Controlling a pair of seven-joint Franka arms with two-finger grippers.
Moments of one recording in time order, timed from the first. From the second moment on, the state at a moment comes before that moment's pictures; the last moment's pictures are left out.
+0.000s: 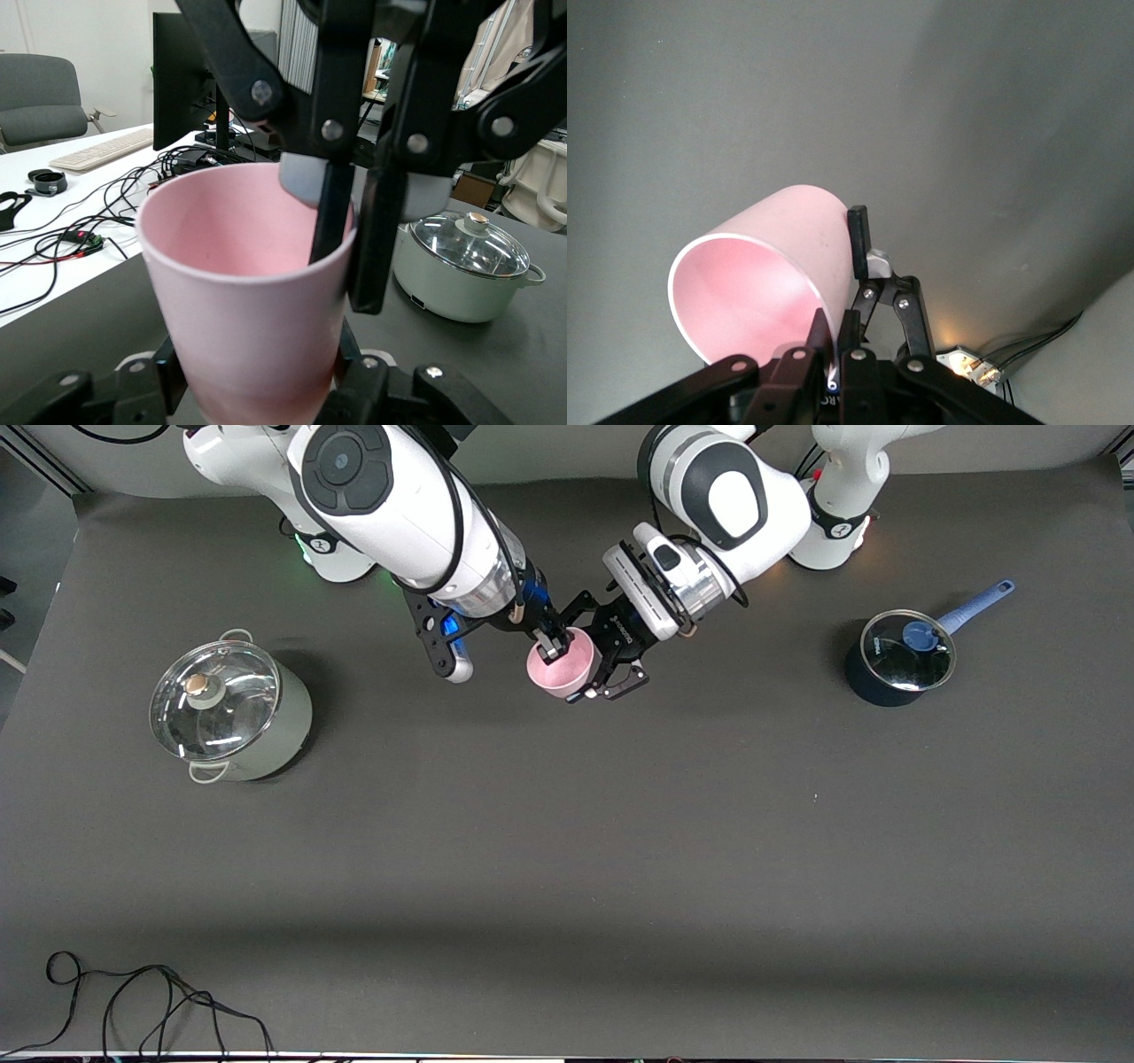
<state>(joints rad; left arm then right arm) 0.25 0.28 -1.17 -1.89 -2.27 3.10 2.42 0.61 0.45 0.08 -1.08 0.35 1.62 1.86</state>
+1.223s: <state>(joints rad) 0.26 0.39 -1.03 -1.89 -2.27 3.11 2.40 0.36 0.44 0.06 -1.07 0.31 1.26 1.14</state>
